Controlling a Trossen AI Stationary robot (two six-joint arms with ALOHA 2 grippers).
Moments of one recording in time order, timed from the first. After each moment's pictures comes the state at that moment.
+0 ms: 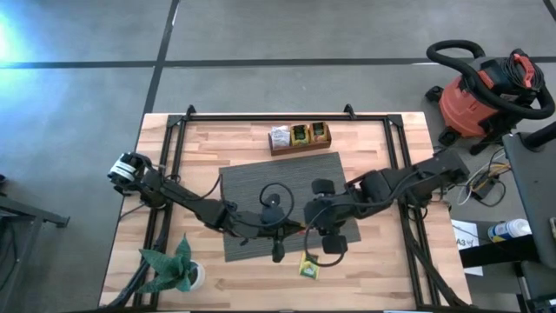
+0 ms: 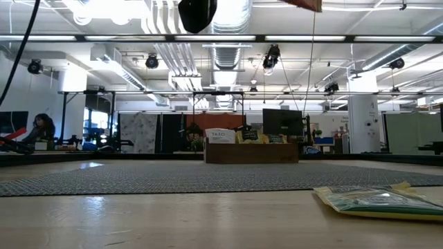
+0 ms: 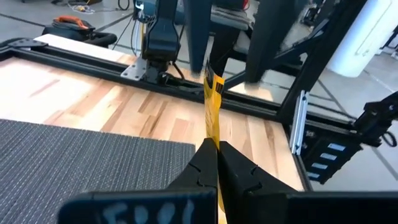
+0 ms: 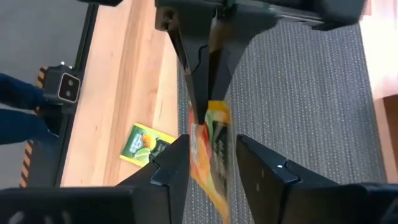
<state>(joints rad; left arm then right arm) -0.40 1.67 1.13 0.33 -0.42 -0.37 0.38 1.69 1.80 -1.15 0.10 0.26</state>
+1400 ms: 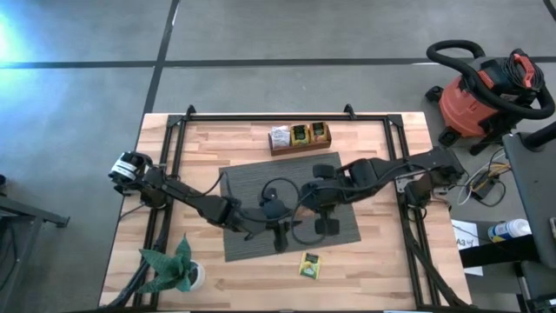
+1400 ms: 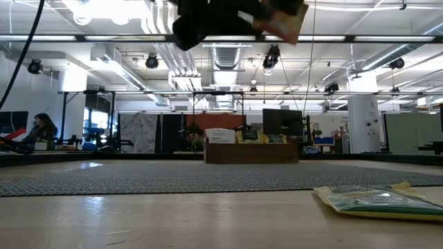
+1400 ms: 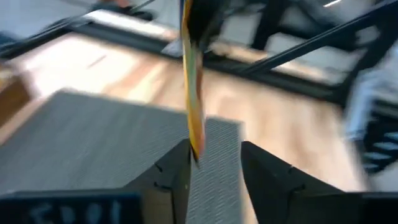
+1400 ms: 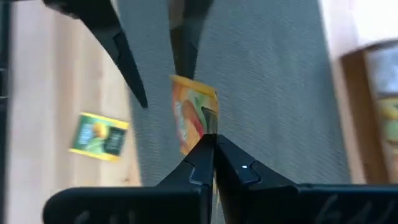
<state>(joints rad) -0.36 1.67 1.13 0.18 -0.48 -0.41 0.25 1.71 1.80 -1.25 0.14 0.25</state>
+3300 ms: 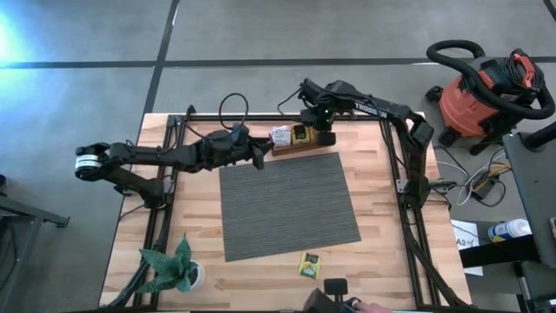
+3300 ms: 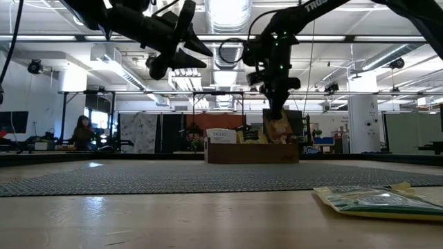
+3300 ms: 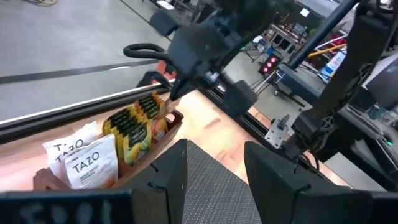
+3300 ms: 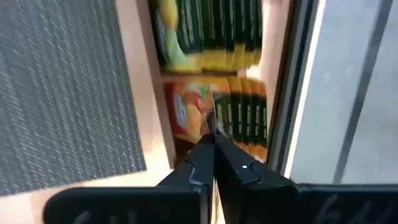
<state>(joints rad) 0.21 1.27 0.78 0.31 -0.24 -0.56 -0.61 1.97 1.75 -1.15 0.08 -0.65</state>
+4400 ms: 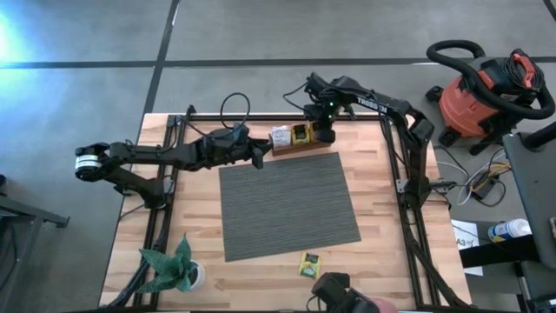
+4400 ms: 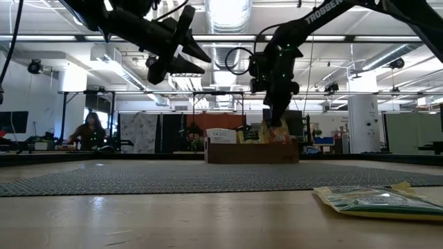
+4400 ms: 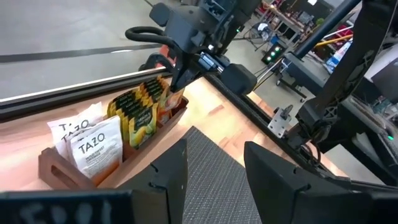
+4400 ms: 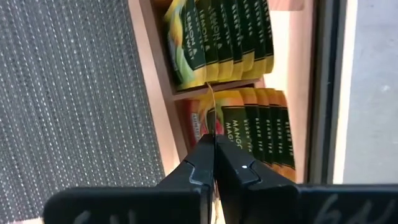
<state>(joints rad) 0.24 1.27 0.78 0.26 -0.20 -0.60 -0.70 1.99 1.71 -1.11 -0.14 -0.63</state>
